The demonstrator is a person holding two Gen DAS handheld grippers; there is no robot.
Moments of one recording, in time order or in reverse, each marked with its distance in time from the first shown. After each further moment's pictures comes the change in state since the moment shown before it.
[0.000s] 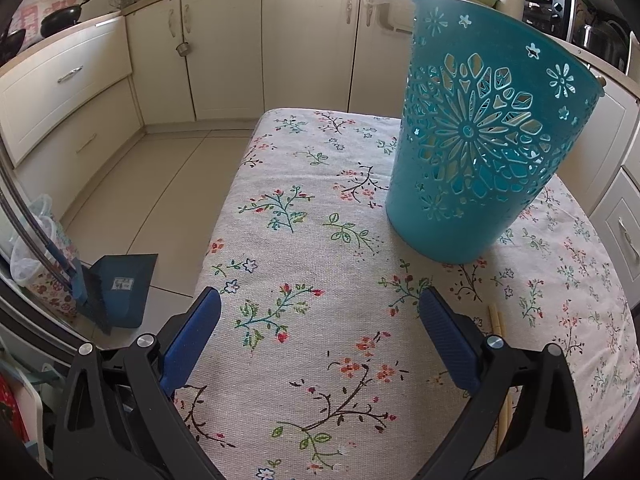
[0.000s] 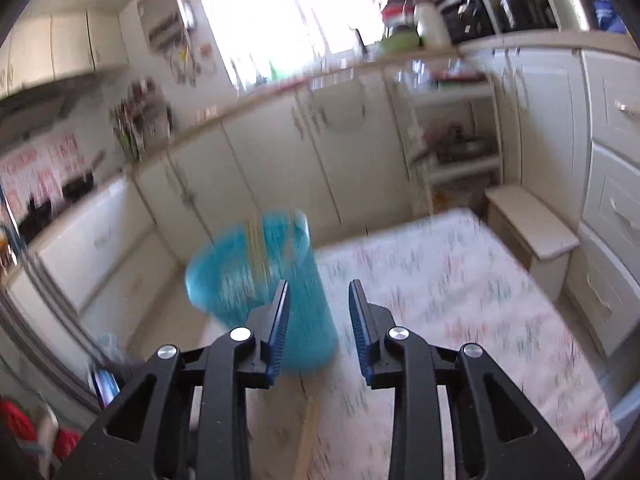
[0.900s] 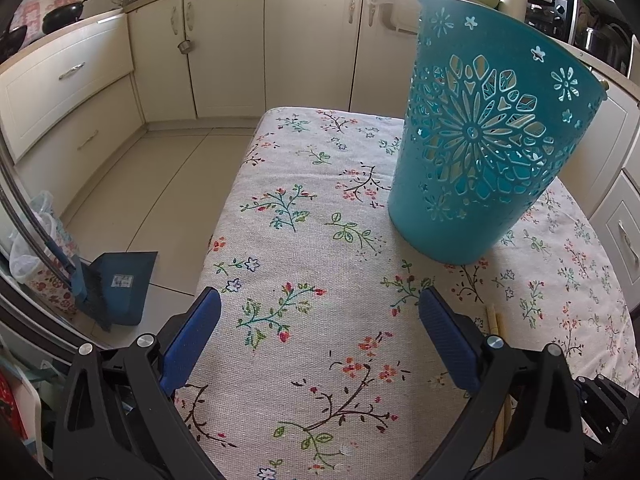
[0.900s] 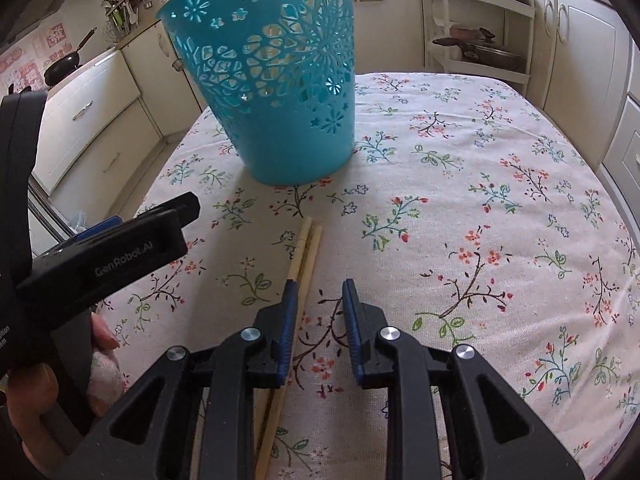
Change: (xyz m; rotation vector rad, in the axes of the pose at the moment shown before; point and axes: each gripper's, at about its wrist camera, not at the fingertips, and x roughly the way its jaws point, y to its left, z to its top) left arm 0.001 0.001 -0.001 -0.011 0.002 0.001; right arm 0.072 0.025 -0.081 -0.125 0.286 -0.056
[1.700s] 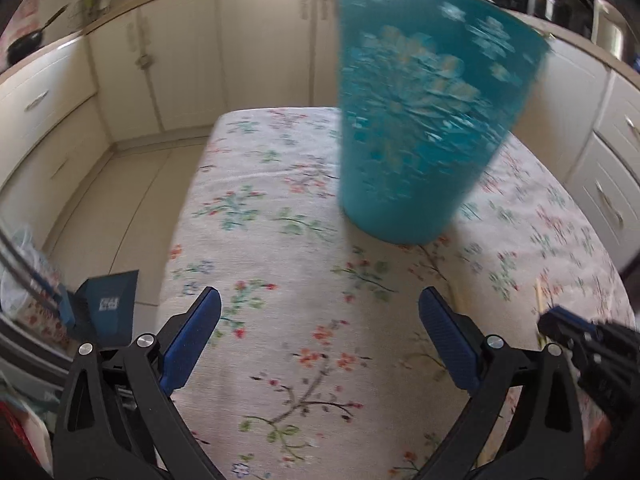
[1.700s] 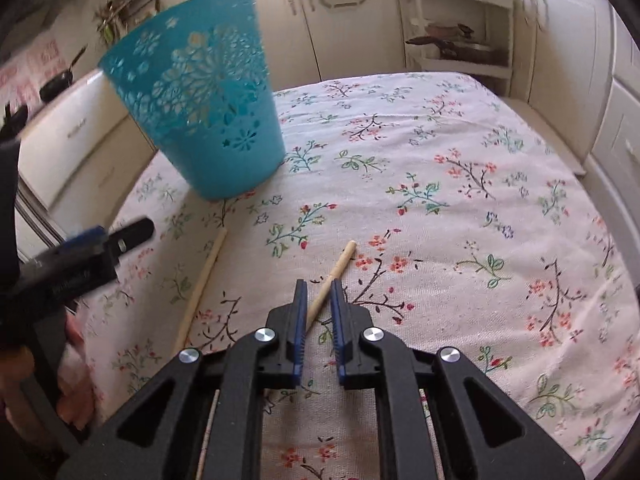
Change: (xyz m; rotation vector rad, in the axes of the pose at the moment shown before) left arm -0.006 -0.029 -0.007 0.154 0.016 -0.097; right arm -0.010 -0.072 -0.002 0.084 -0.026 0.043
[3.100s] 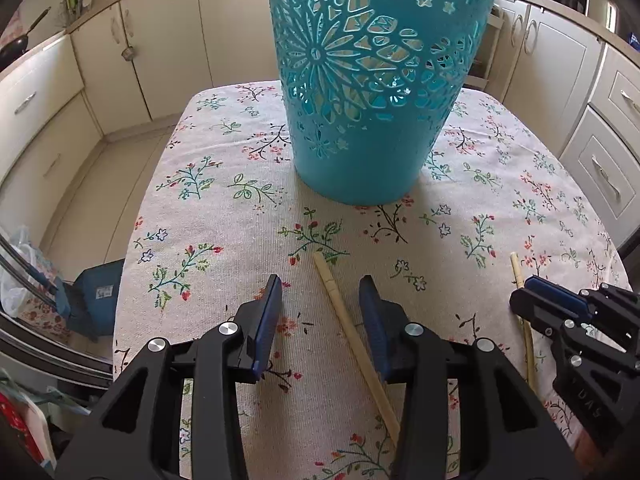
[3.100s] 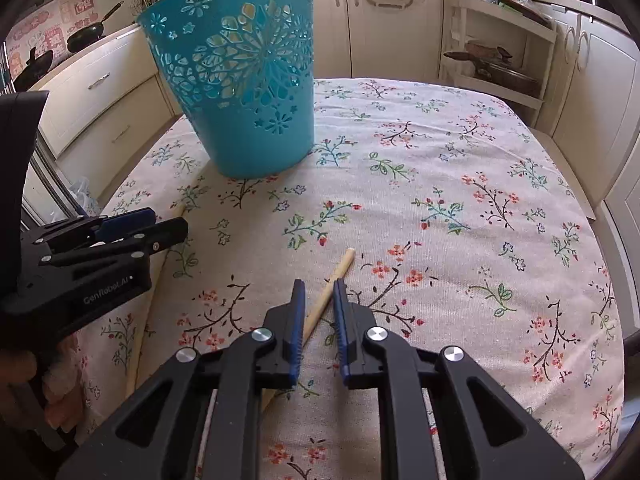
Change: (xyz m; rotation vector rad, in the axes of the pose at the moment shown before) left arm 0.006 -0.028 -0.008 0.008 0.077 0.006; right arm 0.001 0.015 0.002 -0.211 0.033 -0.018
